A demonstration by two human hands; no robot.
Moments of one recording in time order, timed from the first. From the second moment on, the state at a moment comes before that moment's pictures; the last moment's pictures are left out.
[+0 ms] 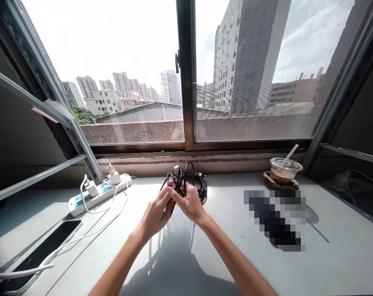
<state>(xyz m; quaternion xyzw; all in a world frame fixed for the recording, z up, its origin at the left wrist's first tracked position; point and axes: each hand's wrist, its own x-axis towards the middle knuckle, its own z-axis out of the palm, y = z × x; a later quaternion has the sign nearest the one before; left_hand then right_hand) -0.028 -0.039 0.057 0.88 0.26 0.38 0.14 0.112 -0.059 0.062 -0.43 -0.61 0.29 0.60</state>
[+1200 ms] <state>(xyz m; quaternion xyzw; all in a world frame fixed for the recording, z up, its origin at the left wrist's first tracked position) -0.002 -0.038 0.030 0.52 0.19 0.19 0.81 0.104 -0.062 0.063 -0.27 -0.52 0.37 0.72</state>
